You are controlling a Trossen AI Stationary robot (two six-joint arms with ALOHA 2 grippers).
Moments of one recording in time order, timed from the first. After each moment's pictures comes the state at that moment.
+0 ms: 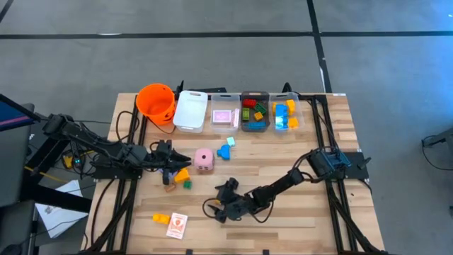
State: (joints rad) left arm -0.35 0.71 0.24 0.32 -0.41 -0.45; right arm 0.45 2.30 1.30 0.28 0.60 0.57
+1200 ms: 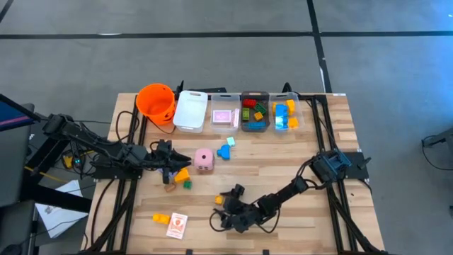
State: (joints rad) left arm -0.35 0.71 0.24 0.32 -0.41 -0.51; right arm 0.55 2.31 1.29 0.30 0.76 0.56
